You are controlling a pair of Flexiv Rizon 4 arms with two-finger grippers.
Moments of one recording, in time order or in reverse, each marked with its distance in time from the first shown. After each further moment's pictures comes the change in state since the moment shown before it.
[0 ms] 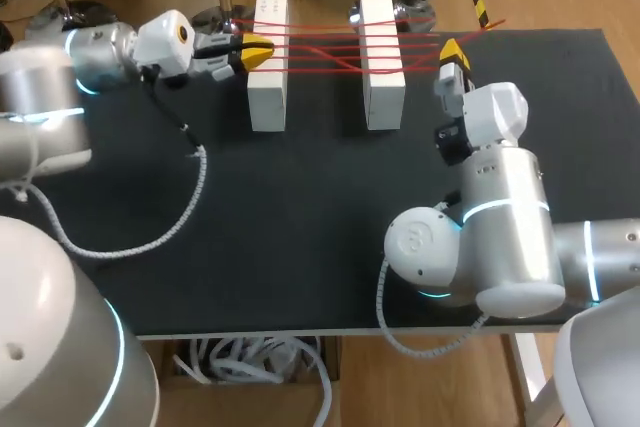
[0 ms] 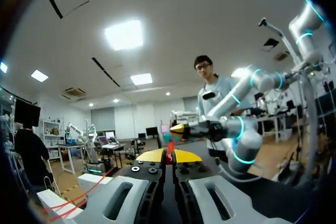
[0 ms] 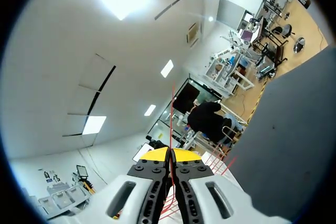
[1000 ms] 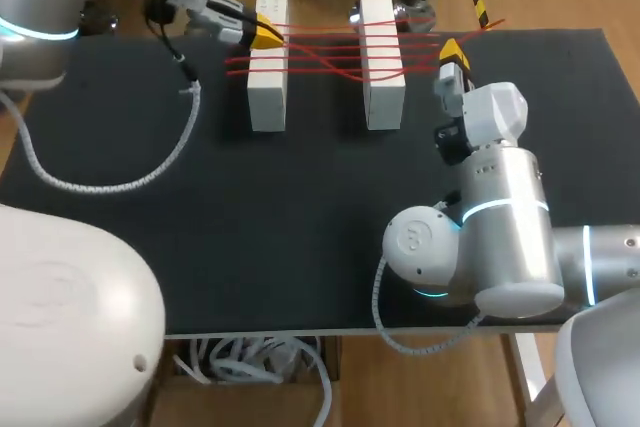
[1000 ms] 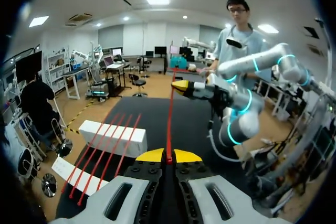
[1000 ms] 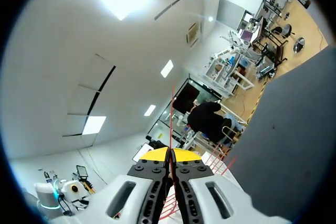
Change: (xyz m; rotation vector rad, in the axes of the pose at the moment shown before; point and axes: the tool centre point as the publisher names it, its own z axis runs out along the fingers) left arm 0.016 -0.021 0.025 -0.752 -0.071 -0.204; right arm 0.000 0.000 0.000 -0.001 -0.001 0.000
